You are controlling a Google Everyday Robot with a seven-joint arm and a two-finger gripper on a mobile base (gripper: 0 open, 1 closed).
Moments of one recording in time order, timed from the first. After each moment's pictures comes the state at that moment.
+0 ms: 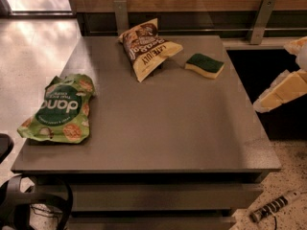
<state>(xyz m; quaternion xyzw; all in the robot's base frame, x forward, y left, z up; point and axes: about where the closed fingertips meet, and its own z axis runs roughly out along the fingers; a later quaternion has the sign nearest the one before) 0.505 -0.265 0.941 -0.46 0.82 0.01 0.32</state>
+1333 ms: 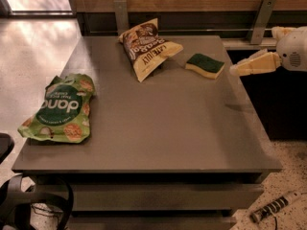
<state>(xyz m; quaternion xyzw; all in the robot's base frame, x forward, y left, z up) 0.619 -0.271 0.940 -0.35 0.77 0.08 0.52</state>
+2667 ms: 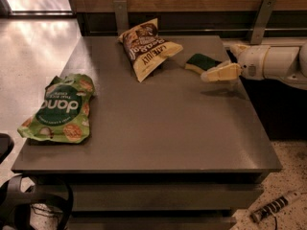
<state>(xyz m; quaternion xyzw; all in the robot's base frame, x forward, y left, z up) 0.688 -0.208 0.868 -0.36 0.73 0.22 0.54</state>
